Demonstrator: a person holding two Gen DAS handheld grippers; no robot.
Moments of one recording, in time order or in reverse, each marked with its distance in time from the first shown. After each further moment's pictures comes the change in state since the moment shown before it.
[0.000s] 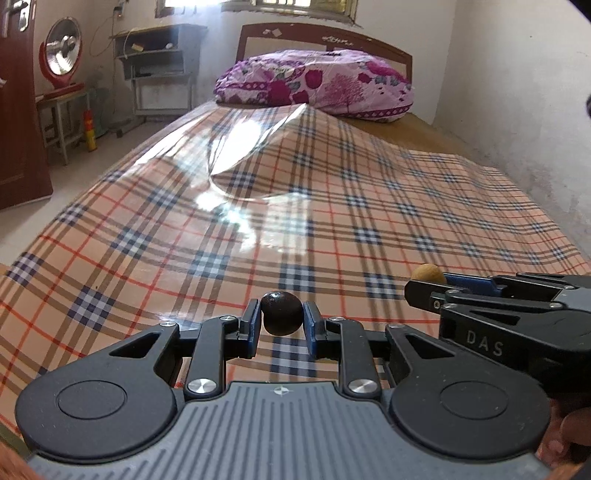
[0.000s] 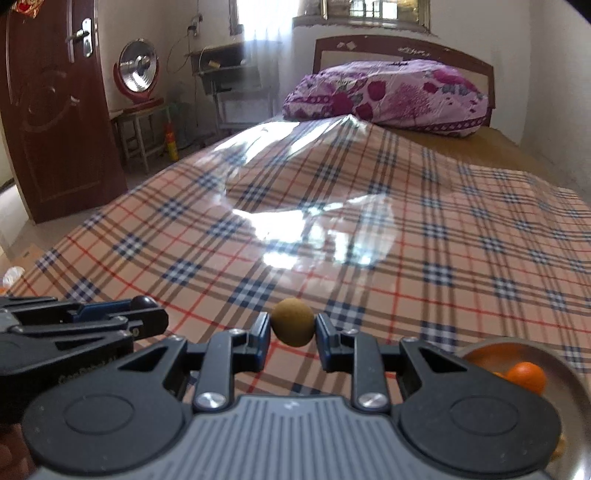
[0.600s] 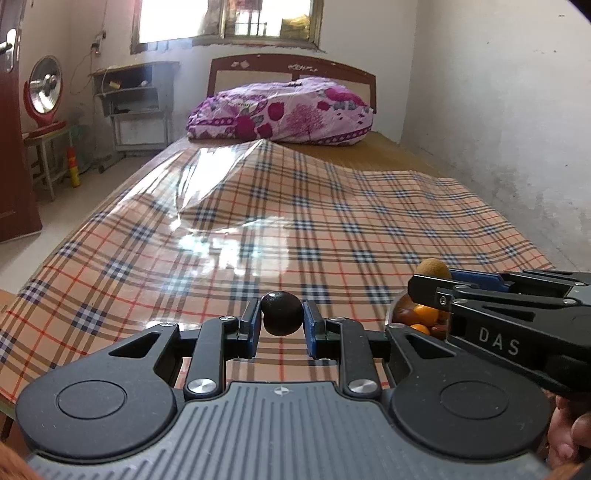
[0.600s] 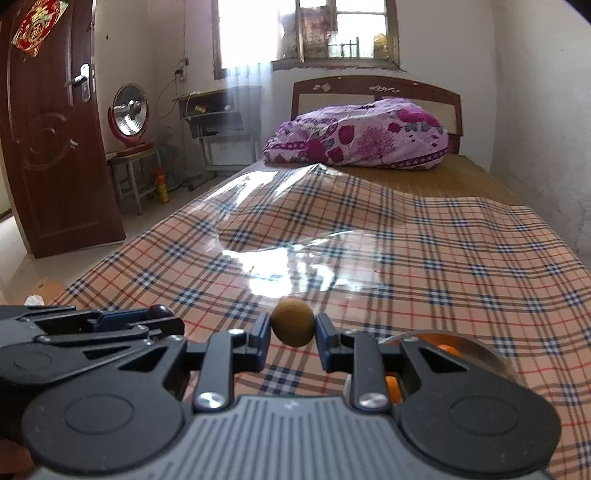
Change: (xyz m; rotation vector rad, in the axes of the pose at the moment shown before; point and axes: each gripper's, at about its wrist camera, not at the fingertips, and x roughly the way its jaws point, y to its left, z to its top) left arm -0.085 -0.057 -0.011 0.070 -0.092 -0.050; right arm -0.104 -0.013 -0.014 0.045 -0.120 -0.048
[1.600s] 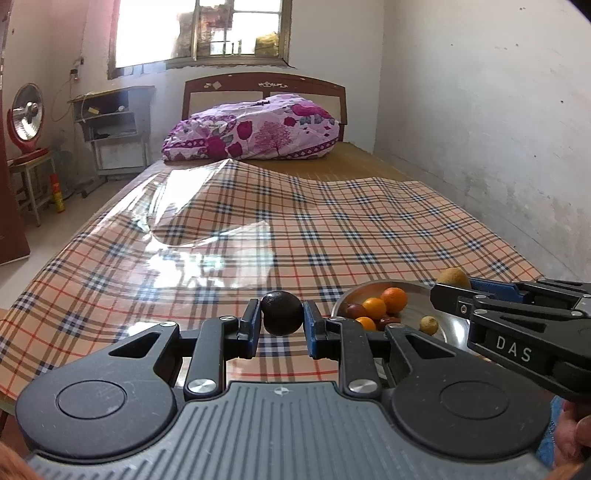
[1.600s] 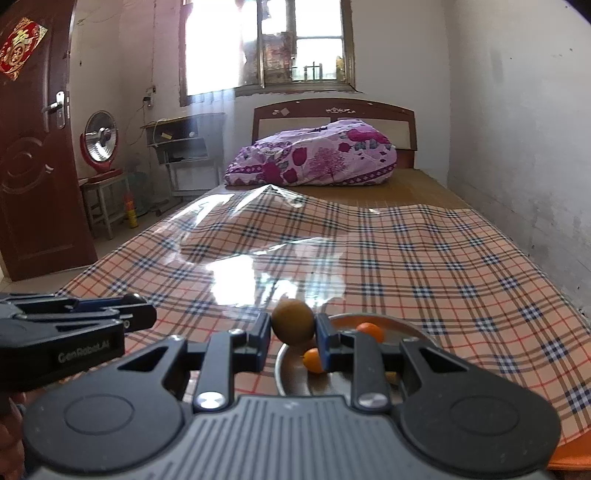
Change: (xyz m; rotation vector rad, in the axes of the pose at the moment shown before) left arm -0.034 -0.040 -0.011 0.064 -0.052 -0.055; right arm -0.066 -0.036 -0.035 0.046 -0.081 -0.108
